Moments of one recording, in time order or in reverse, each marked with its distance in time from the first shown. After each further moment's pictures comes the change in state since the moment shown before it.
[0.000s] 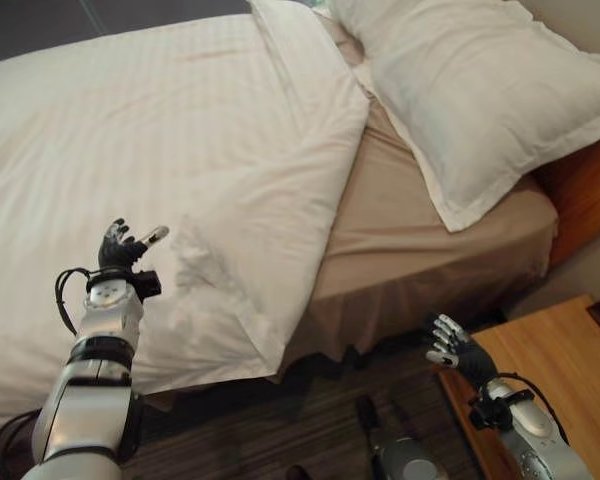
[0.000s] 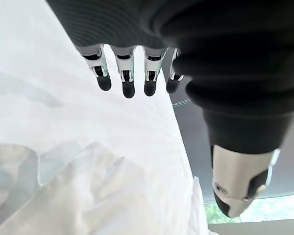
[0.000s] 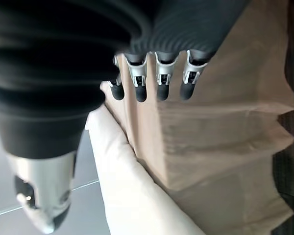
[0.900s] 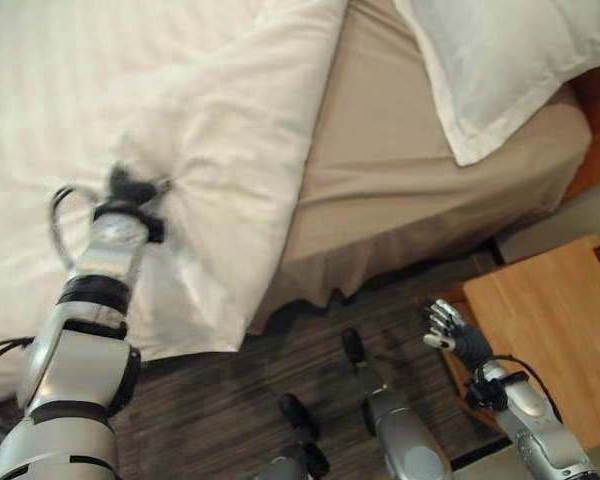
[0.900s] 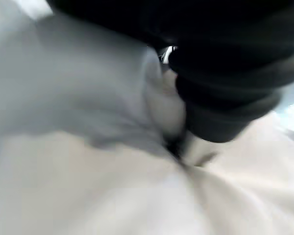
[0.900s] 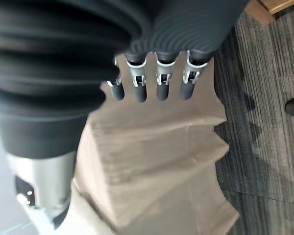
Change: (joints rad) left arm -0.207 -0.040 -0.311 -0.322 0.170 0.034 0.047; right arm -0.102 0.007 0.016 0.042 0.035 -0.007 -0.014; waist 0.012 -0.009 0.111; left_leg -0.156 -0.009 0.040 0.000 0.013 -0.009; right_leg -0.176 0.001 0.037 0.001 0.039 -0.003
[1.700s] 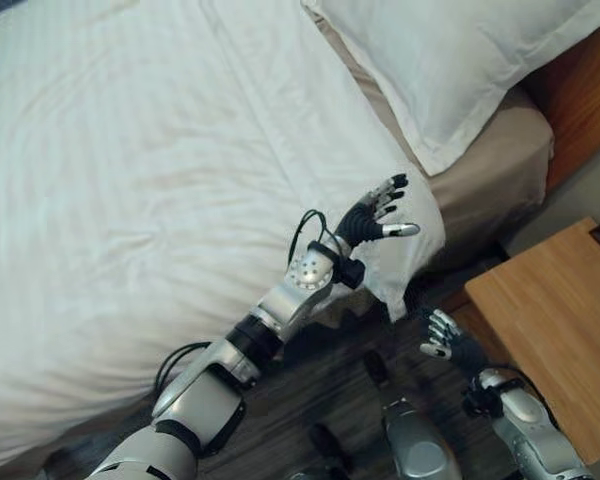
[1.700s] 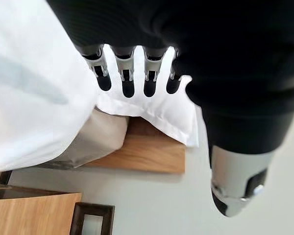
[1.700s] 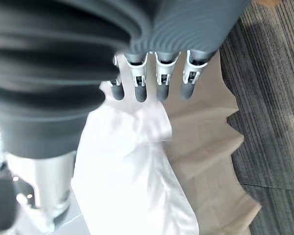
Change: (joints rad) left arm 0.189 -0.393 -0.259 -0.517 -0.182 -0.054 -0.180; right arm 0.043 0.010 -0.008 0.084 -0.057 0.009 -0.003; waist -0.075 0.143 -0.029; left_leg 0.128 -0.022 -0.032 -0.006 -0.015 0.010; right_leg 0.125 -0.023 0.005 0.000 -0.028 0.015
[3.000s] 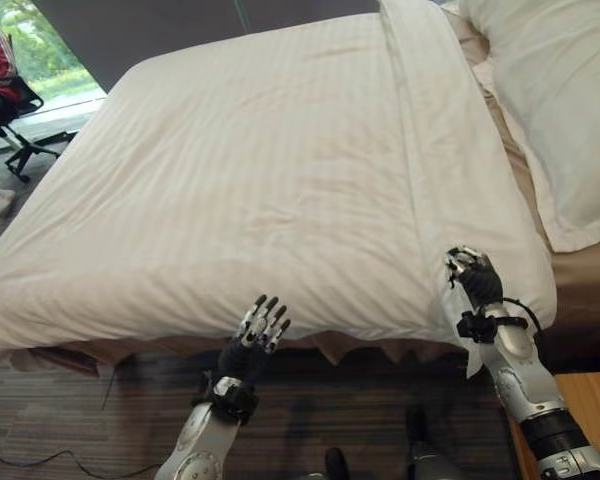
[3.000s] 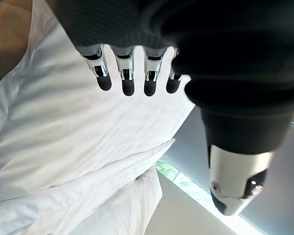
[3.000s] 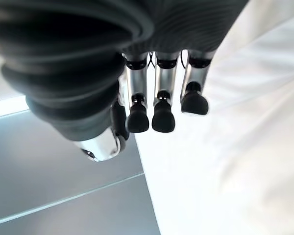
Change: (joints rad) left arm 1.012 0.077 0.429 -0.400 -0.535 0.044 -0.084; right arm -0.376 0.084 -0.091 0.168 0.102 -0.055 -0.277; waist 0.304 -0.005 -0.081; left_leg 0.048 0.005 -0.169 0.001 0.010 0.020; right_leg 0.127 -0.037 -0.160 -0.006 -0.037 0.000
